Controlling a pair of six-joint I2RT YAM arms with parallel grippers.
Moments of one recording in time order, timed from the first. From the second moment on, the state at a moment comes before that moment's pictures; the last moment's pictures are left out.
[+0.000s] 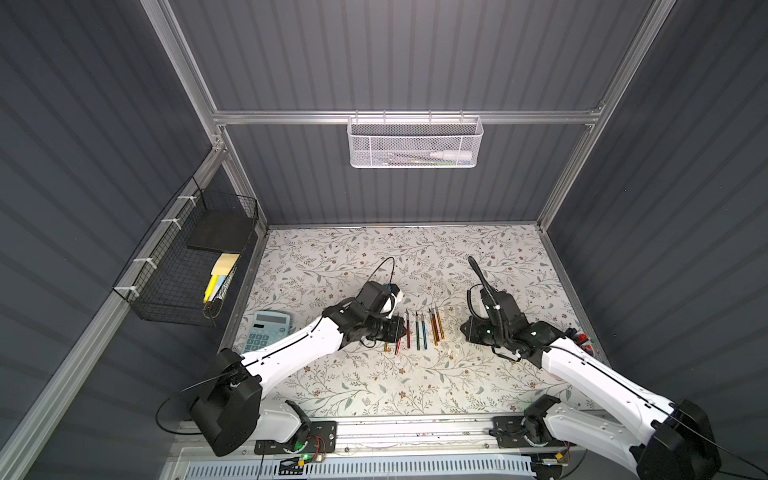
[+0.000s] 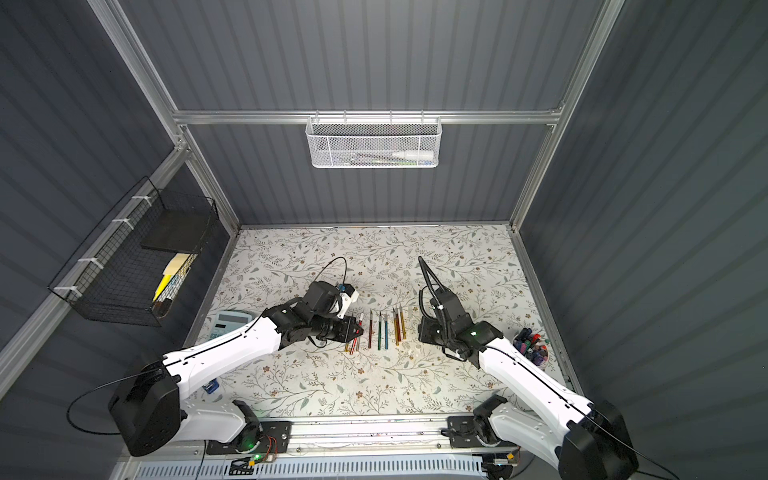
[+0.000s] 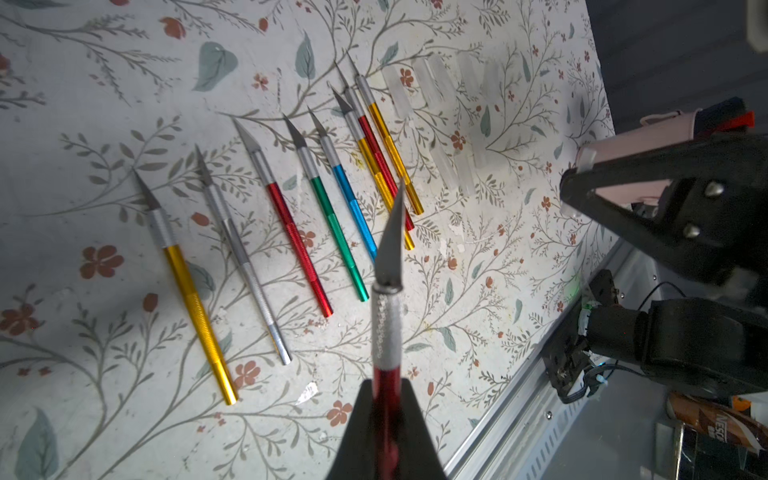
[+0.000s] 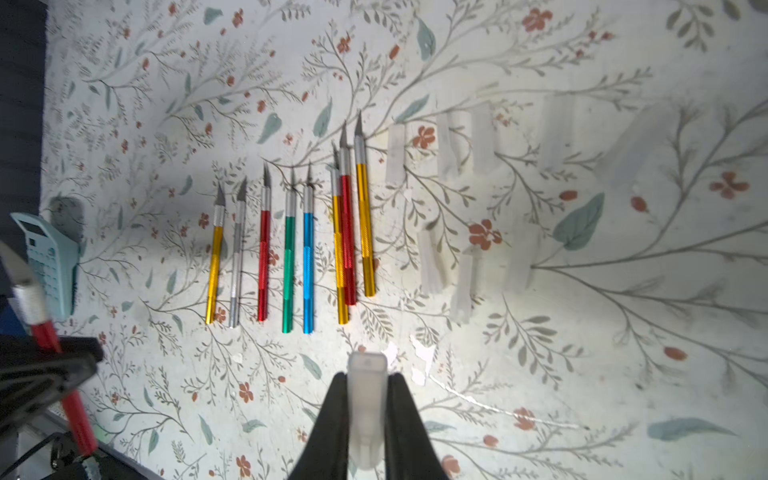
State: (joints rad) left arm -0.76 1.37 0.90 -0.43 0.33 -0.49; right arm 0.54 1.04 0.65 -0.53 -0.07 0.65
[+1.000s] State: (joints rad) left arm -0.73 1.33 0.87 -0.44 0.32 -0.49; right arm 0.55 1.50 0.77 -0.48 -0.08 0.58
